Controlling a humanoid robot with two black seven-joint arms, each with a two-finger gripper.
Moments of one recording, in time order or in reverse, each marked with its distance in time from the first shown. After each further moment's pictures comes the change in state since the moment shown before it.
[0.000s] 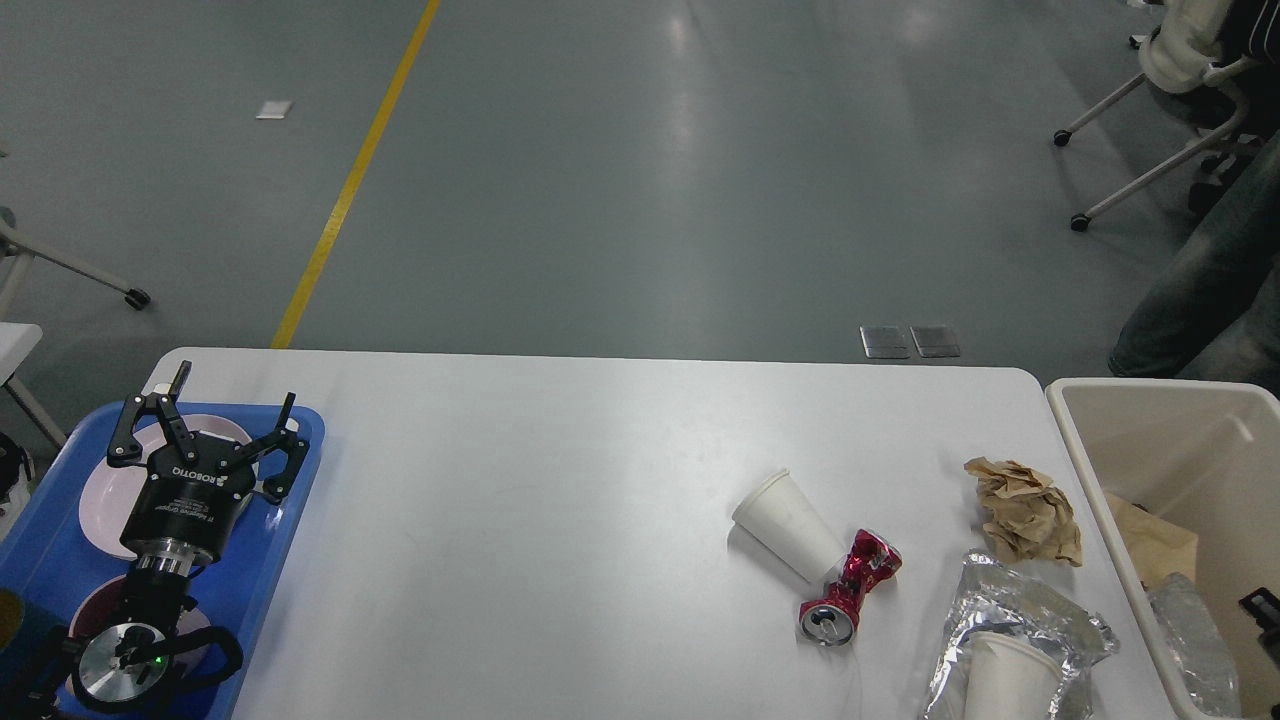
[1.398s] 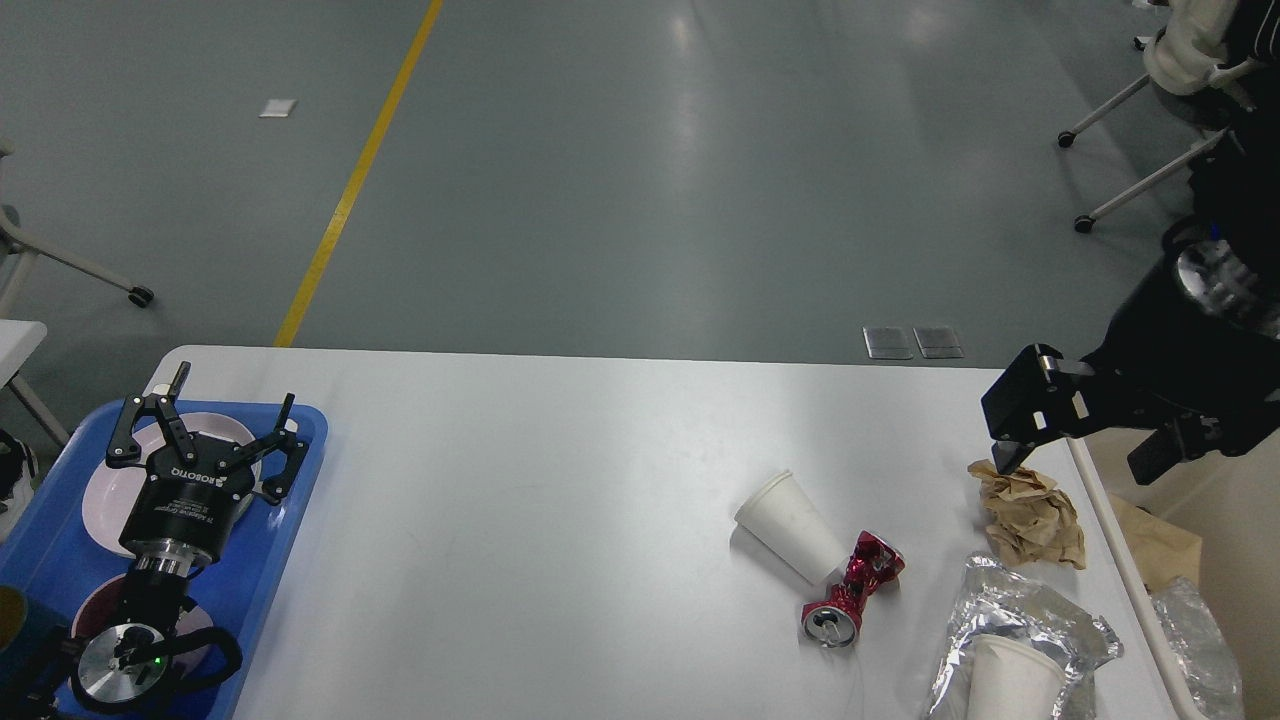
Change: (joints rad) left arm 0.001 0.001 0.000 0.000 0.000 0.001 -0.001; right arm 1.982 0.044 -0.576 1.610 -0.249 0.787 -0.020
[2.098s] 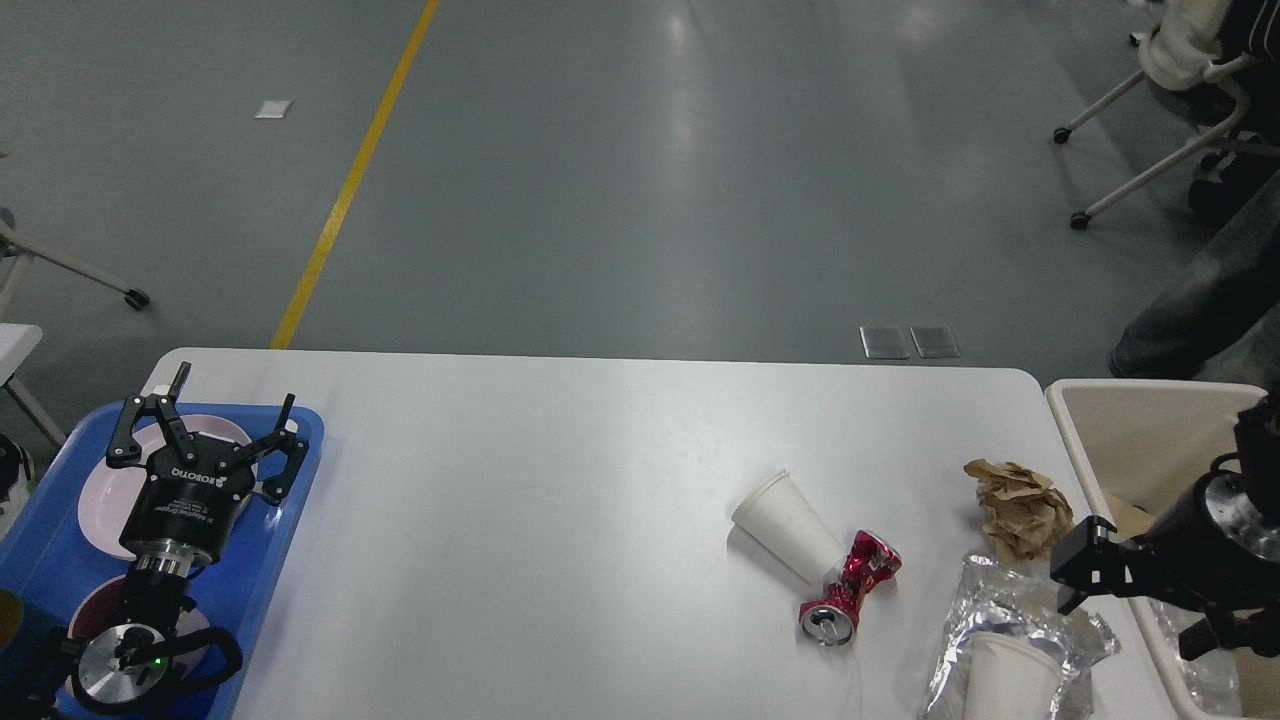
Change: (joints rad) left arm 0.001 0.000 0.000 0.000 0.000 -0.002 0.001; right arm -0.559 -0.250 0.011 -0.044 -0.073 -0.372 -0.035
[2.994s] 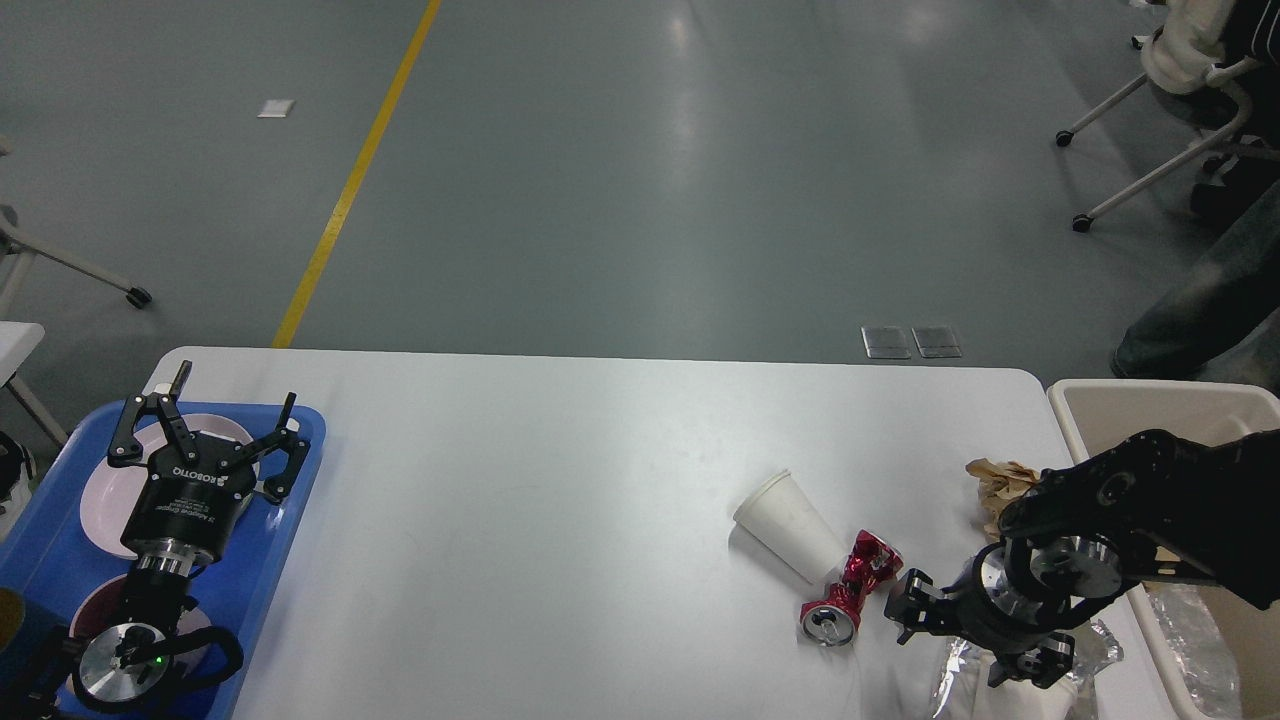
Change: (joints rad) left arm -0.002 -0.001 0.000 0.000 0.000 0.000 0.000; right arm -0.635 0.286 0.431 -0.350 0.139 -0.310 -0.104
